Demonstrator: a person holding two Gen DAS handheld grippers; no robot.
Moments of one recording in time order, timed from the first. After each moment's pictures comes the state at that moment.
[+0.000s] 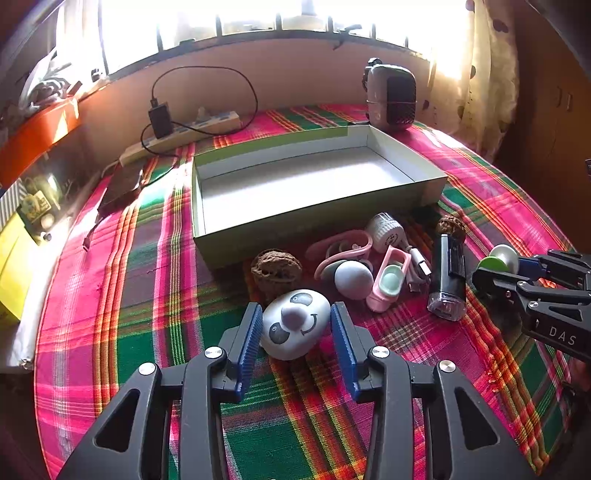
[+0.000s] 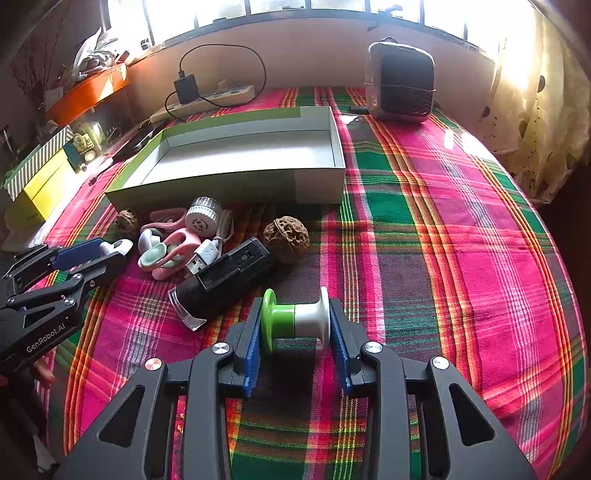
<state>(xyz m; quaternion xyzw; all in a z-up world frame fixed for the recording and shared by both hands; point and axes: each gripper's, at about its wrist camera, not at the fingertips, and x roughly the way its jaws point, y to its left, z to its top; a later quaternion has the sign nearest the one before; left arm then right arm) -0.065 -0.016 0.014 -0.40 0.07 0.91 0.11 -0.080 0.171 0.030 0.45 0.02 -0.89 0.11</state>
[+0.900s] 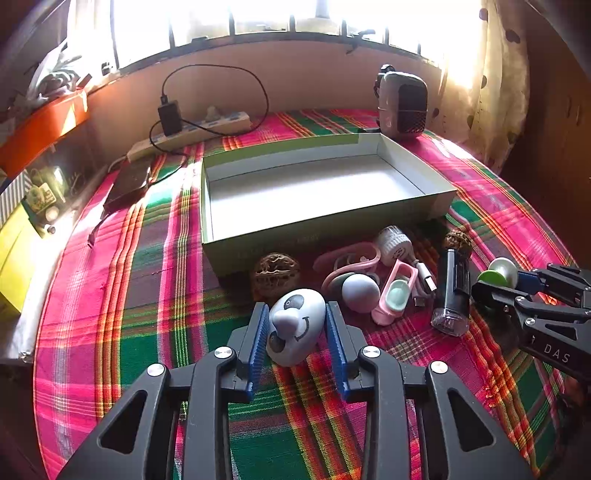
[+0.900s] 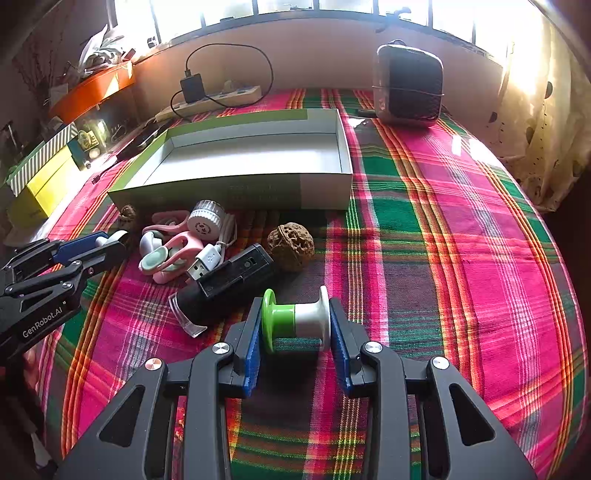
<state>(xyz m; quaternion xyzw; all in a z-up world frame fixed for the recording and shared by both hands) -0.071 -0.023 0.018 -0.40 0.05 0.91 0.09 -0.082 0.169 0.030 0.44 0.02 -0.89 0.12</state>
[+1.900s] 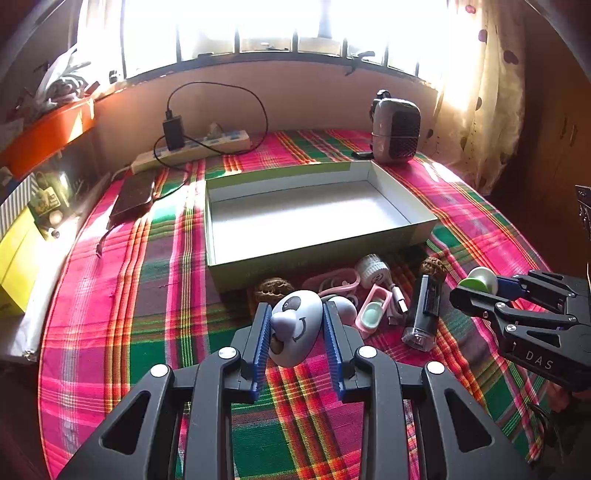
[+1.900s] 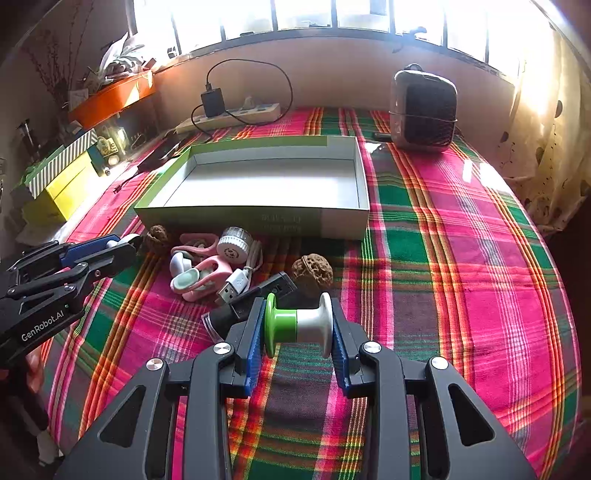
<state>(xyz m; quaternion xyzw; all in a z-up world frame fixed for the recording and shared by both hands) -0.059 -0.021 0.047 -0.38 0.02 0.92 0.10 -0.079 0.161 0.056 0.42 0.03 -0.90 0.15</state>
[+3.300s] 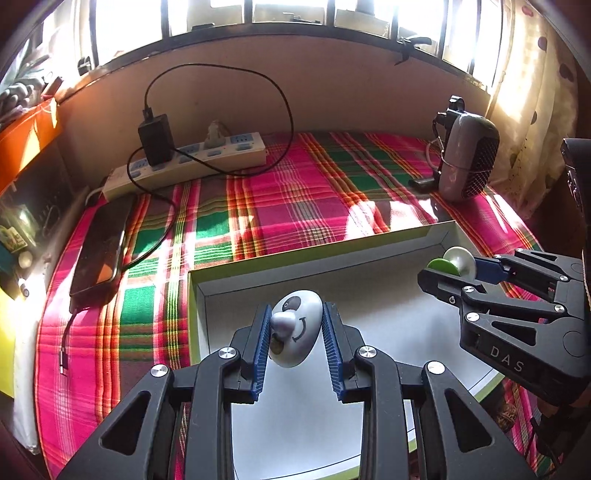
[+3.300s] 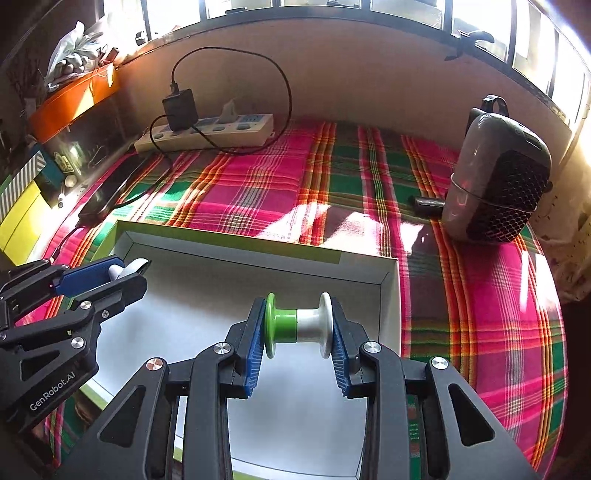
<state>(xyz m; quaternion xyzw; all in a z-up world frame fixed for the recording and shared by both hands) -0.229 -0.016 0.039 -0.42 0.02 0.90 0.07 -0.267 0.118 0.054 0.45 0.07 -0.88 0.16</state>
